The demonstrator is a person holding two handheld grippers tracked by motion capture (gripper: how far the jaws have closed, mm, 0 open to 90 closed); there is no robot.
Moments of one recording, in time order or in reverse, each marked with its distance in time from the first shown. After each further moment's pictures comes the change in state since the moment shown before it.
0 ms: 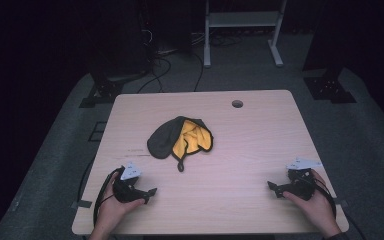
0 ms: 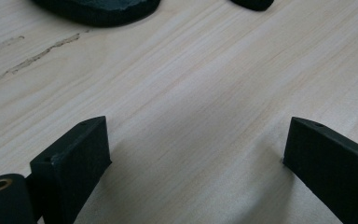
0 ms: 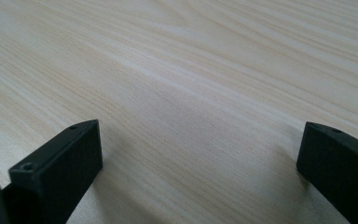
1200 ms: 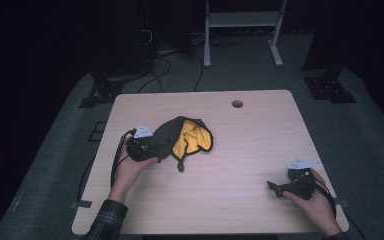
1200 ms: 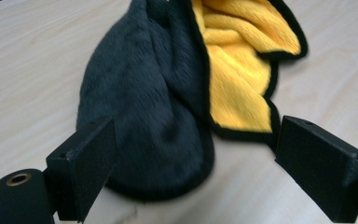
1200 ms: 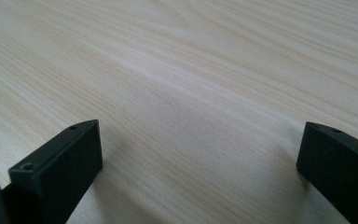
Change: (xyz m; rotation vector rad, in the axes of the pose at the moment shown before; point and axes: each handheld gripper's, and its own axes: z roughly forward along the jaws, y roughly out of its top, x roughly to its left) left arm 0.044 0.109 0.039 -0.094 0.024 -0.020; right arm -0.001 0.001 0.001 0.000 0.006 -0.007
